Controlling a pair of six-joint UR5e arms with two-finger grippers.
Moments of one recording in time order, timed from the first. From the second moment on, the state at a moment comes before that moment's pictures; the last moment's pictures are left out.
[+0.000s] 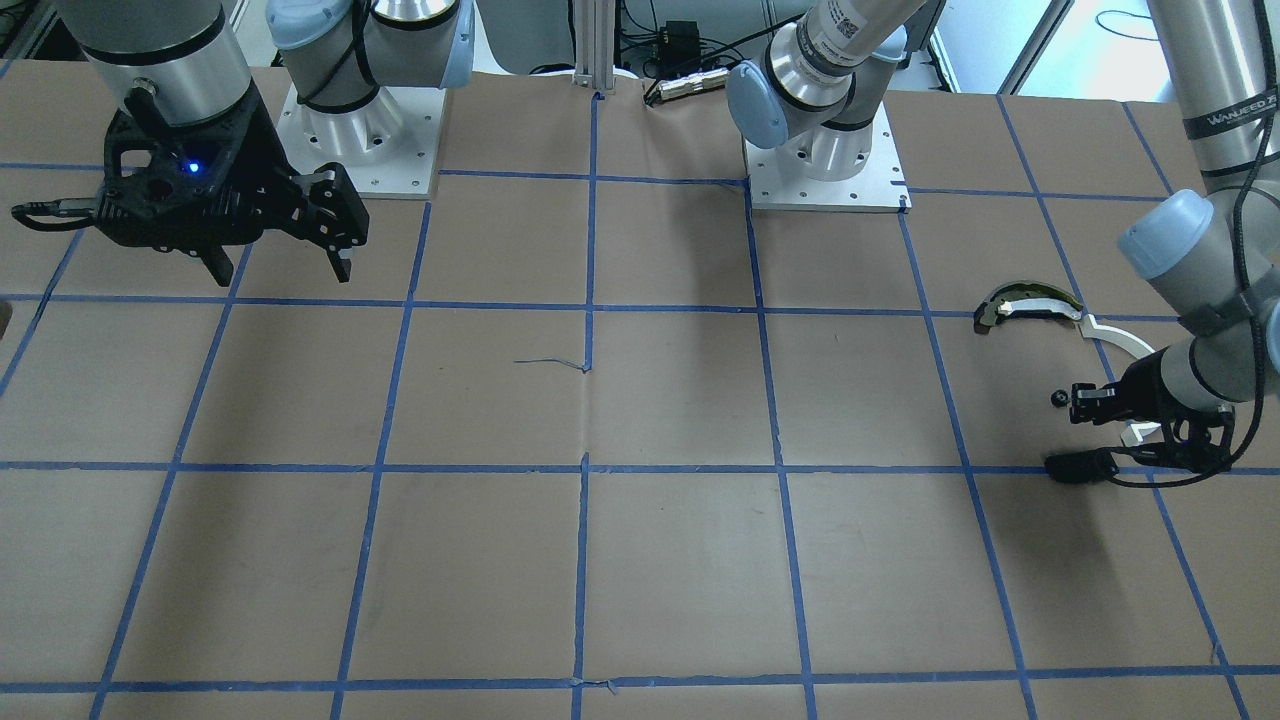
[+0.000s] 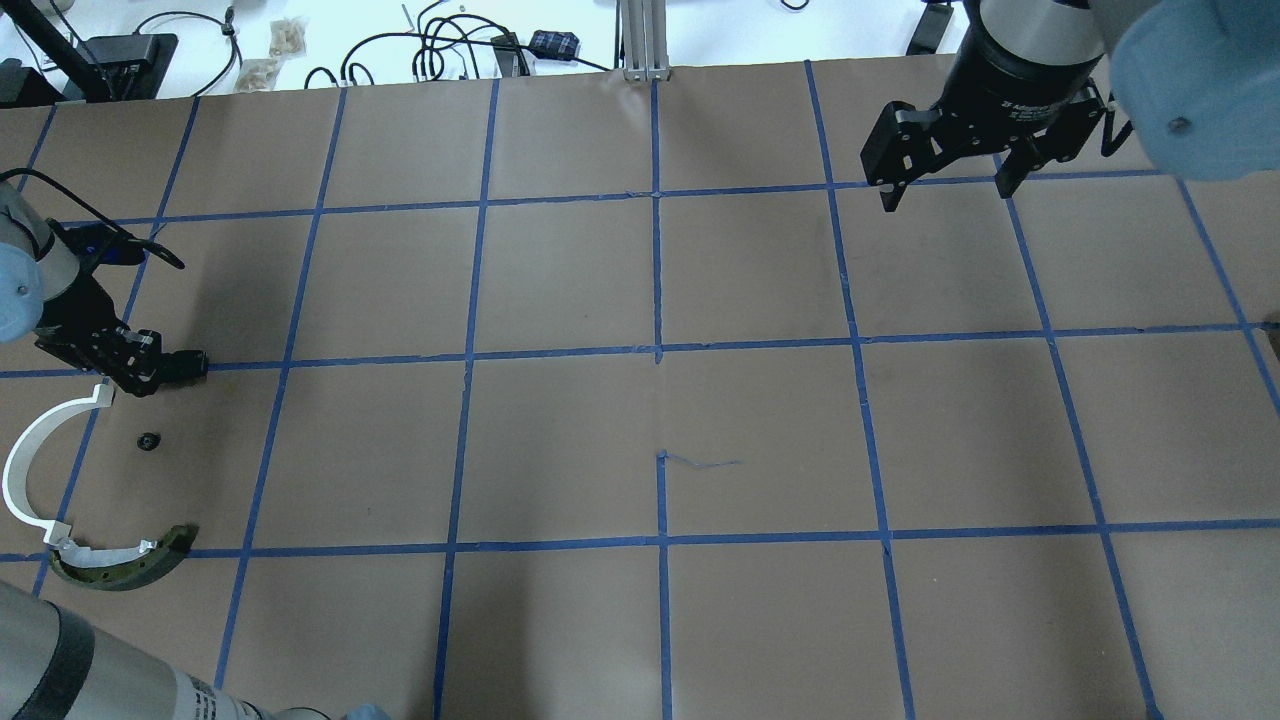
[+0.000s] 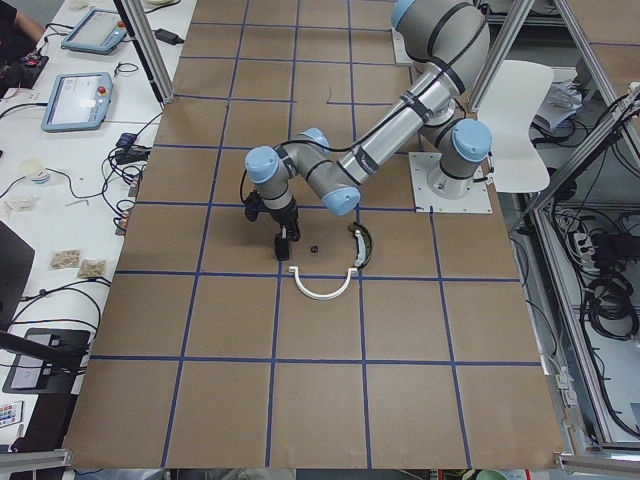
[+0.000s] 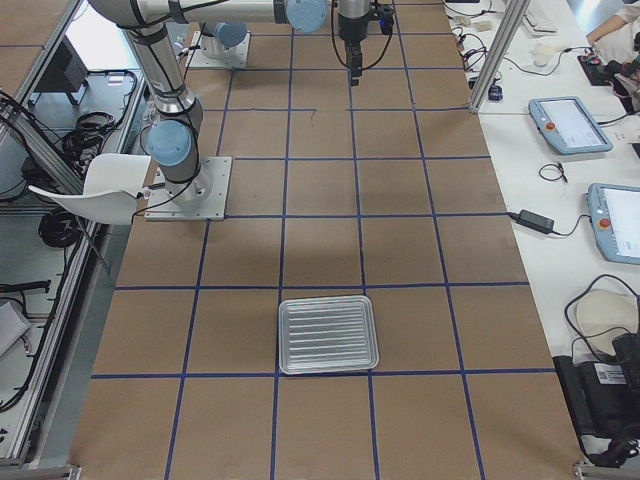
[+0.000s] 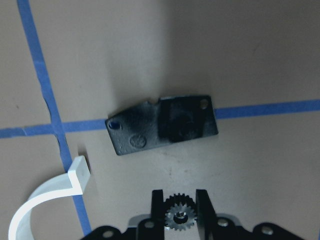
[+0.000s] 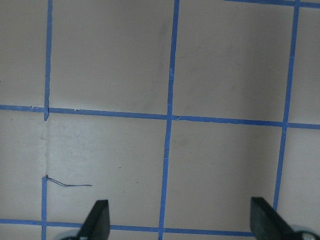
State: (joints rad) left arm -0.96 -1.99 -1.76 -1.12 1.75 0.68; right arm 1.58 -1.55 1.55 -1.64 -1.58 -0.07
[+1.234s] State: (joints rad) left arm -0.94 -2.00 -1.82 -1.12 1.77 0.68; right arm 1.57 -1.55 1.51 -1.64 -1.58 -0.08
